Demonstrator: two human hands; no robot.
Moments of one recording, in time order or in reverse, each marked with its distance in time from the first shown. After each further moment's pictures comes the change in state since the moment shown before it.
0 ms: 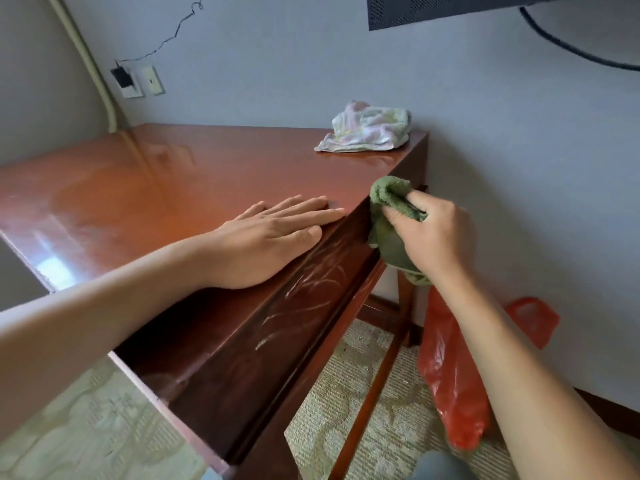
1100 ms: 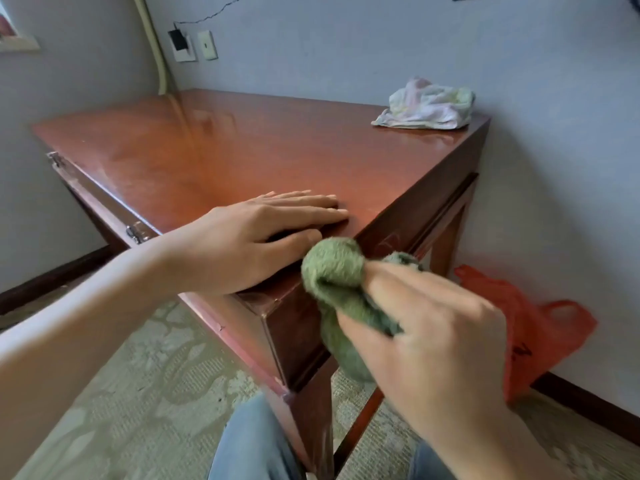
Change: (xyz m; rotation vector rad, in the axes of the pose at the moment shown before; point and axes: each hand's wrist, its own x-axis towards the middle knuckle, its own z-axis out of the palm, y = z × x) left_hand -0.106 -0.006 0.009 -0.083 0.224 -0.017; right_hand -0.165 -0.117 -0.049 0.047 -0.019 -0.526
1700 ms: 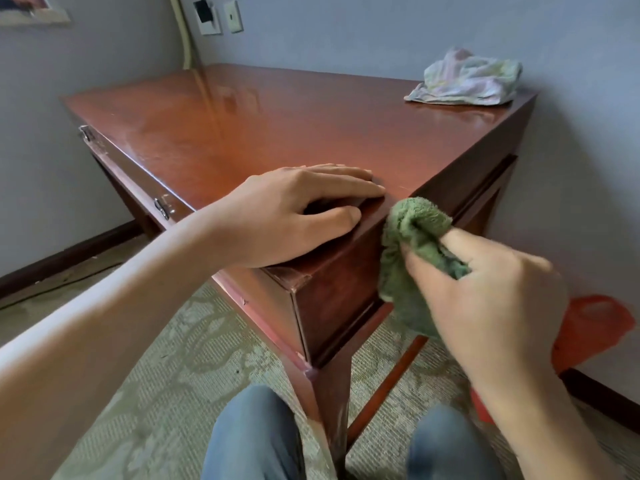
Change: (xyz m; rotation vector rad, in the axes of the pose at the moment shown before) left_hand 0.000 0.013 0.001 -0.024 0.046 -0.101; right_hand 0.013 0.017 0.005 -0.147 0.042 0.192
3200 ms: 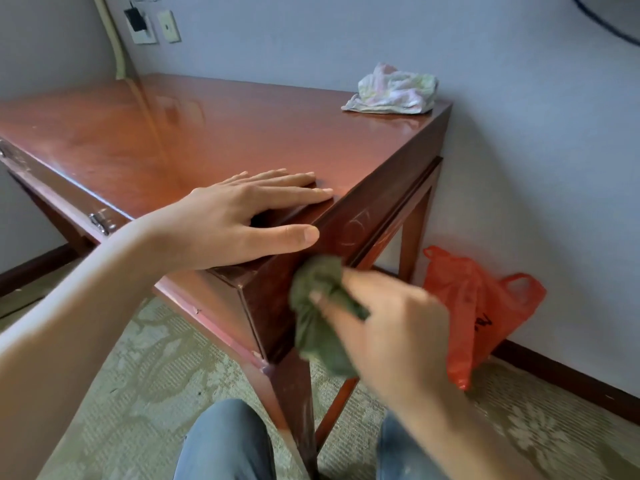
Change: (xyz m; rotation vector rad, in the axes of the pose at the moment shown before) left_hand -0.003 0.003 -0.003 0.035 -0.158 0.046; right_hand -0.047 -0.004 0.010 0.141 -0.155 -0.037
